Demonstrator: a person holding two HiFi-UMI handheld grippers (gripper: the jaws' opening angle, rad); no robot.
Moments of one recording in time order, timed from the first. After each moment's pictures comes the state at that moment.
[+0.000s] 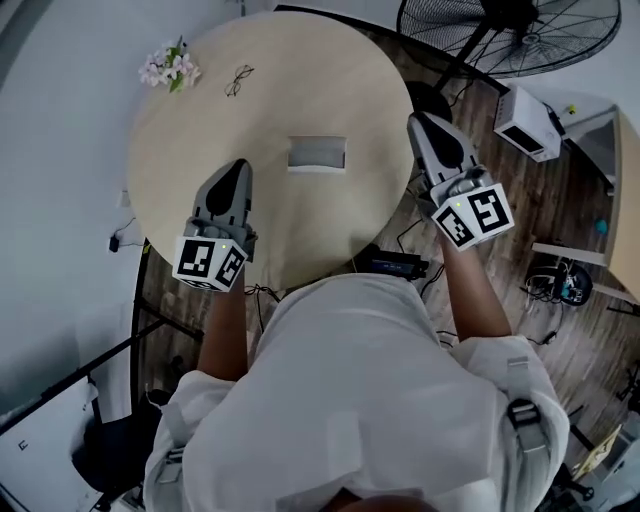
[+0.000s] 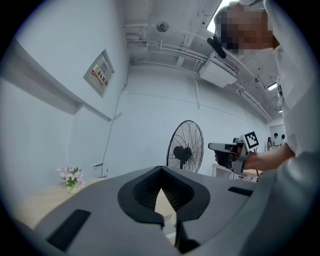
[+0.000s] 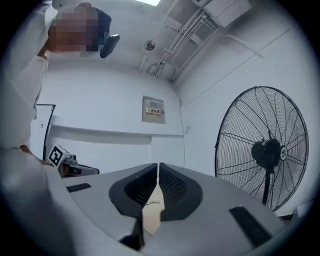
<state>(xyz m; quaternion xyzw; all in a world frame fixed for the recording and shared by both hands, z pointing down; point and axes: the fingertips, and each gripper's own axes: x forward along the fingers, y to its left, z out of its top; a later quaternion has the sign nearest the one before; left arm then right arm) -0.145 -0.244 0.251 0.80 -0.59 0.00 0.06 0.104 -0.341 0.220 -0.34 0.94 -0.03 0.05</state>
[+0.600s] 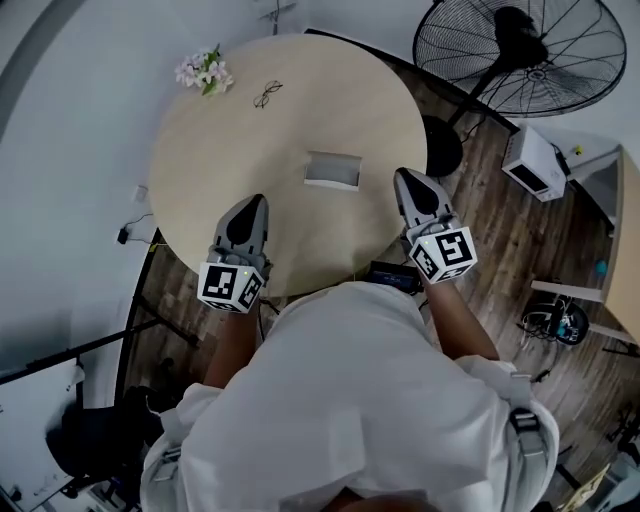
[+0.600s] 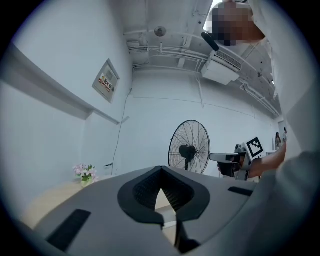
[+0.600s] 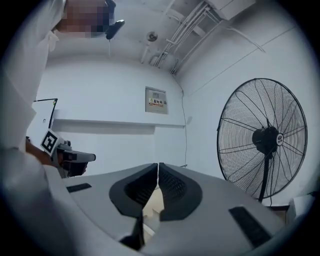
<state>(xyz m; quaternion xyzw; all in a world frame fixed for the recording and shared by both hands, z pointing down) -0.147 -0.174 0.259 0.77 -0.64 0.00 0.05 0.082 -0.283 0.276 -0.33 0.94 -0.05 0.01</state>
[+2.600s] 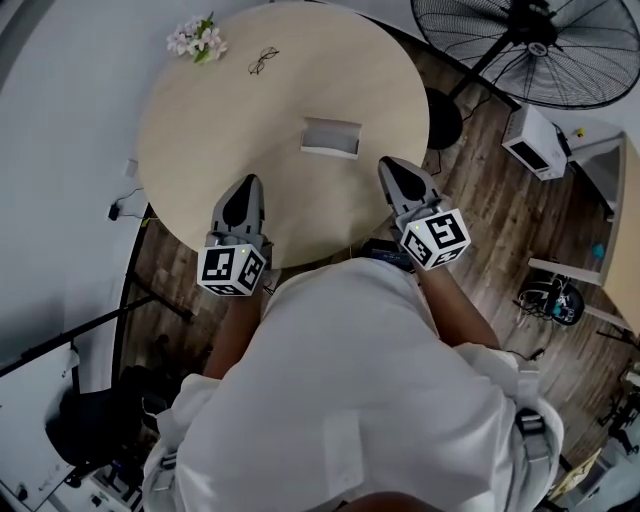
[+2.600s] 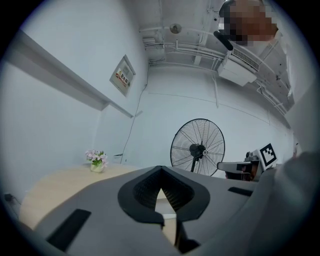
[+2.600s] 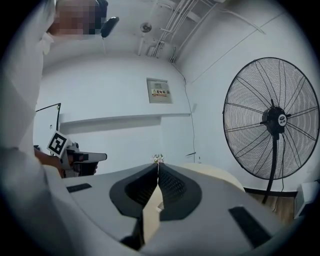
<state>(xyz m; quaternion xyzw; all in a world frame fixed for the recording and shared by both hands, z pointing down) -0.163 -0.158 0.292 0.72 -0.68 -0.02 0.10 0.053 -0.250 0.315 -0.29 0.95 -0.10 -0.02</state>
